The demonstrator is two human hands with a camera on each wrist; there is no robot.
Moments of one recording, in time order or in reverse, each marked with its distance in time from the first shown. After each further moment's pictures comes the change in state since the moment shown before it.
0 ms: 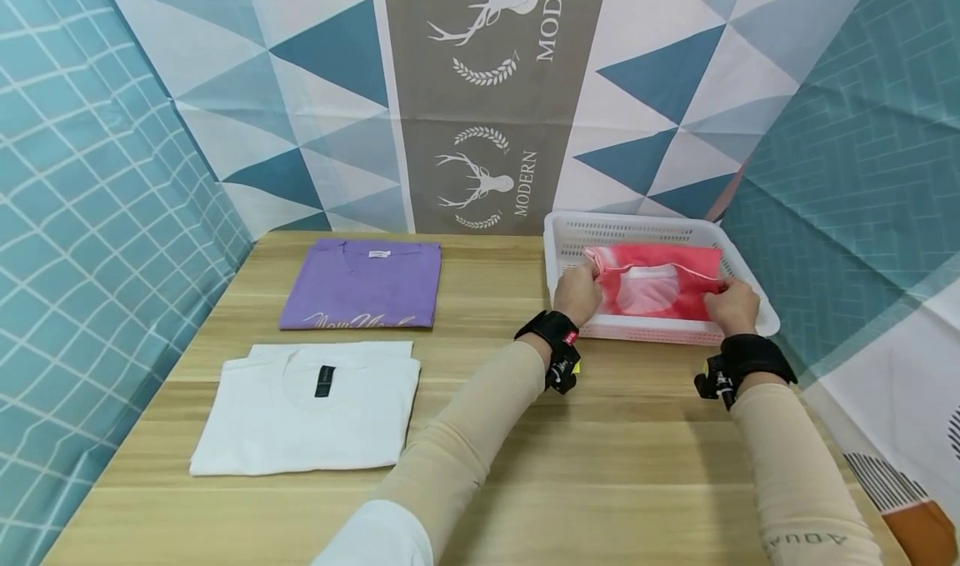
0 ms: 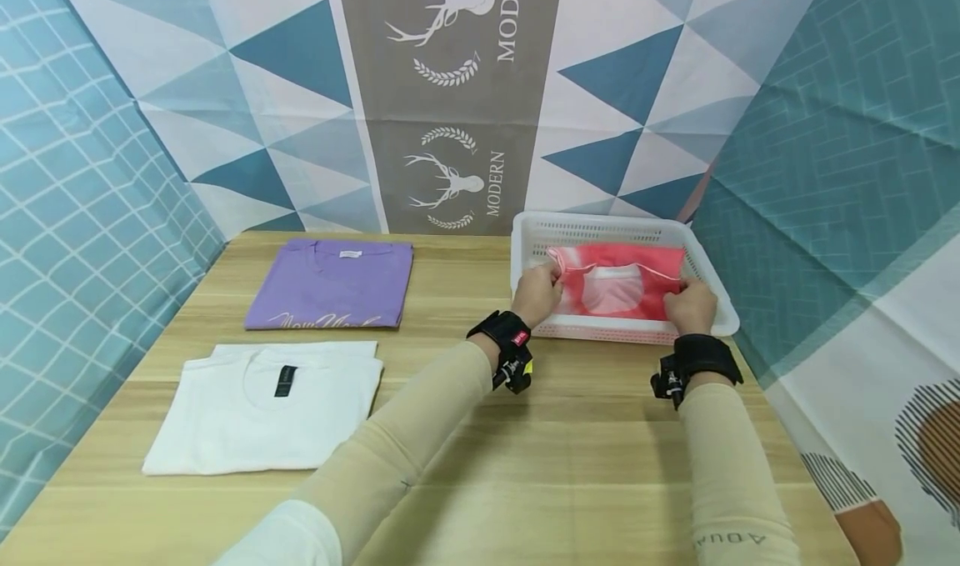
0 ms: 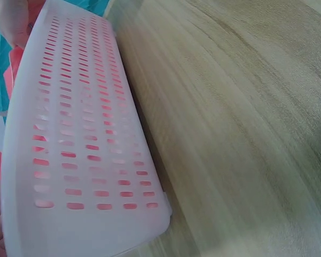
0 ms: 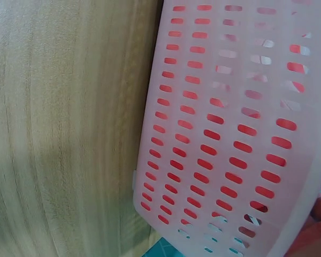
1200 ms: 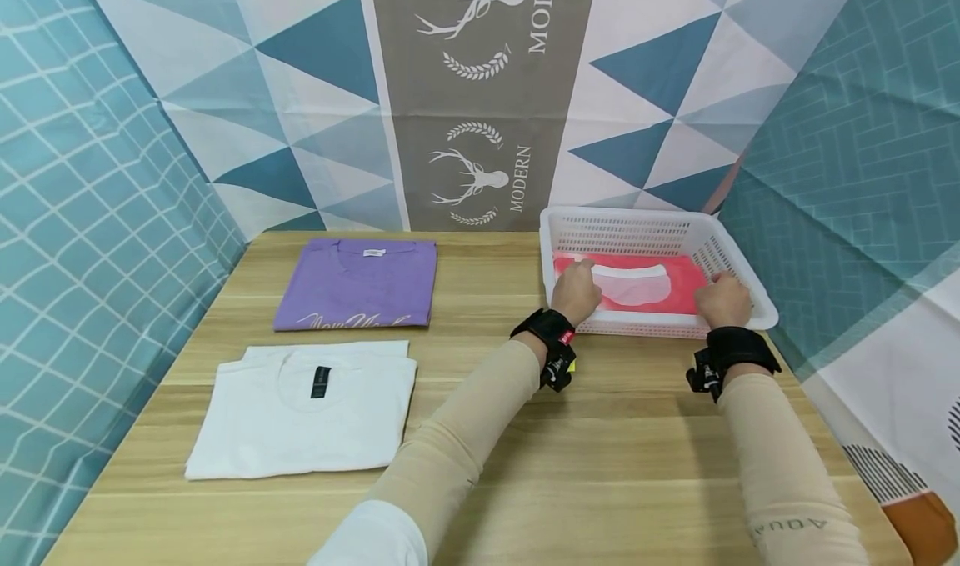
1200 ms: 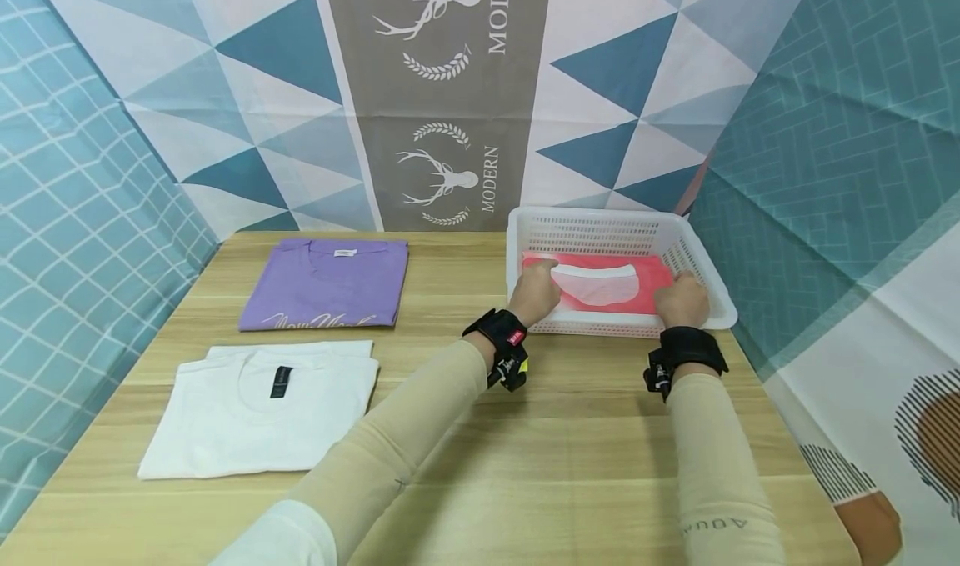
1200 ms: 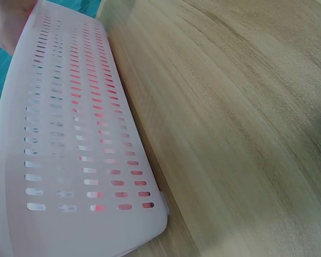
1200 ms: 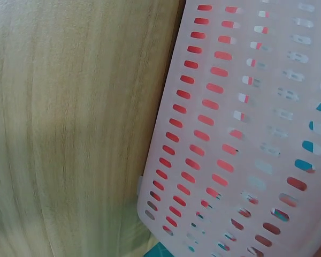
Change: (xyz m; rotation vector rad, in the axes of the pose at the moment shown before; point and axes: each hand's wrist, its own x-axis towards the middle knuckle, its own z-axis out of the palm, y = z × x) left_hand 0.003 -0.001 0.008 0.068 -0.120 -0.010; right_hand 0.003 -0.003 0.012 -0.101 0.007 0.107
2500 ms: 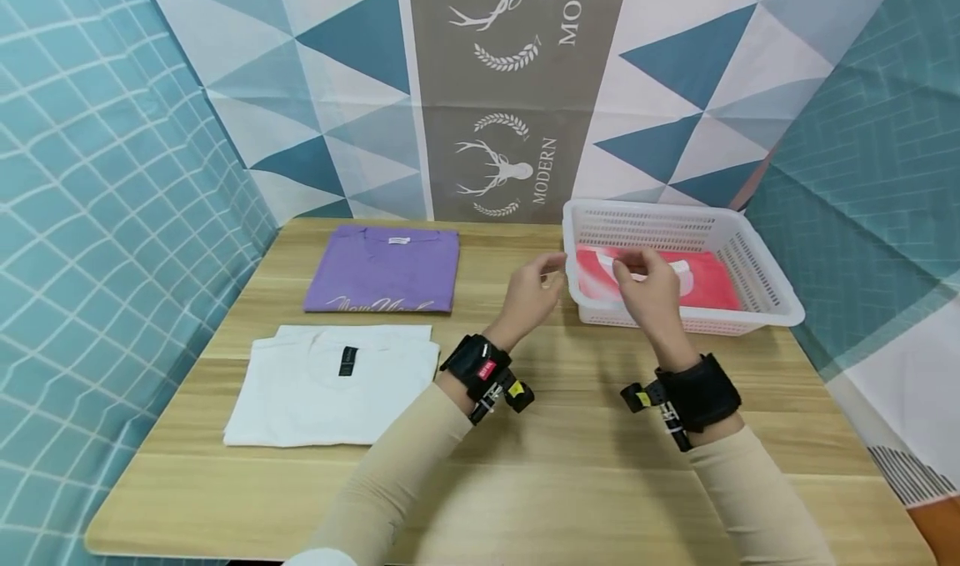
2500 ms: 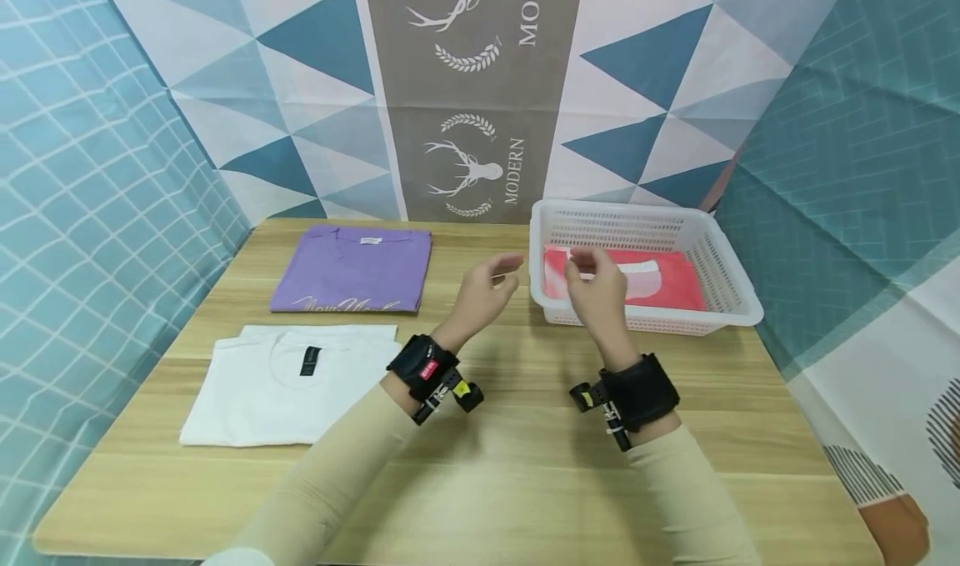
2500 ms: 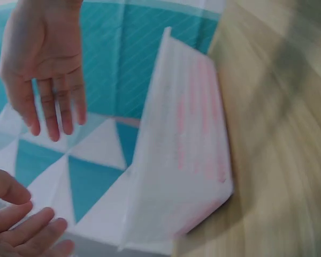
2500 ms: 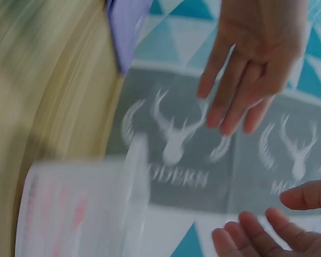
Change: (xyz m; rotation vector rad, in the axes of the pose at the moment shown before) left_hand -0.080 -0.052 -0.087 -0.479 0.130 0.137; right_hand -0.143 -0.119 0.006 0.531 -0.011 -0.442
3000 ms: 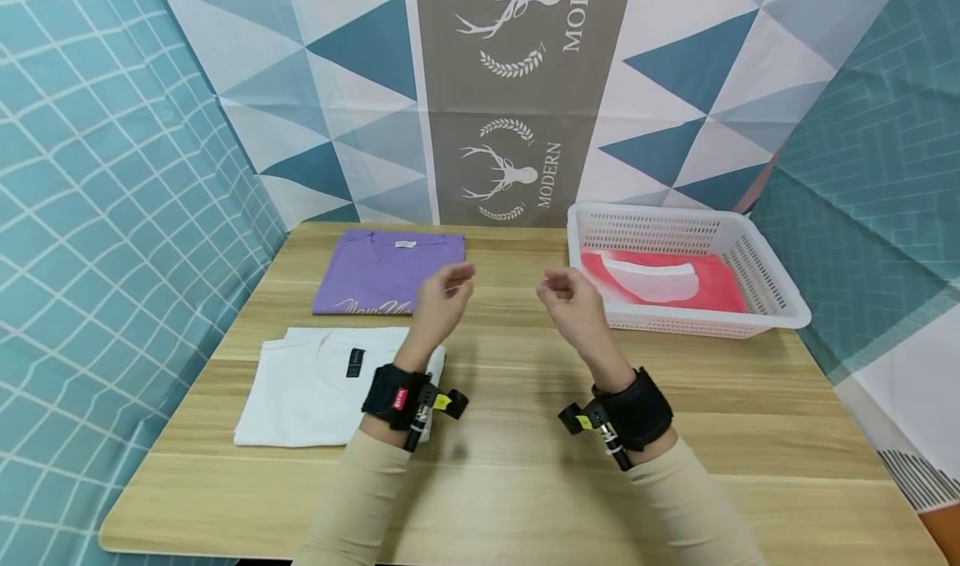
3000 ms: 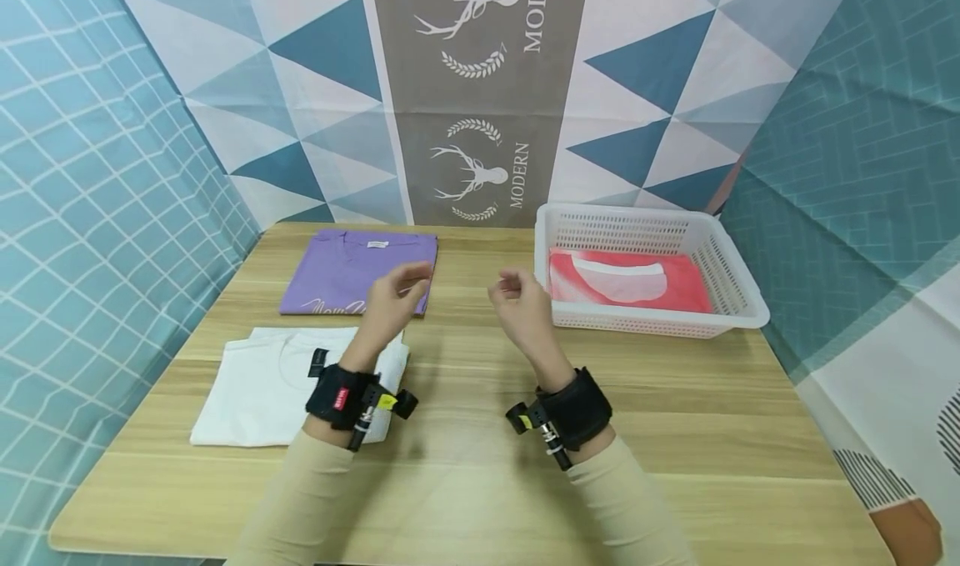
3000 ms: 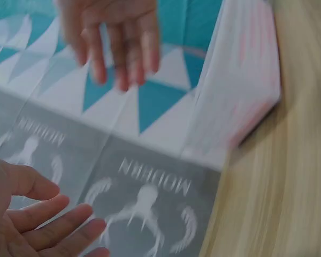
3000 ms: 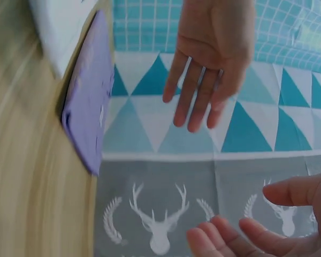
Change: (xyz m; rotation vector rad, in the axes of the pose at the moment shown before) left_hand -0.048 -0.032 -0.102 0.018 0.168 -0.127; right_hand -0.036 -0.042 0.062 0.183 -0.250 0.050
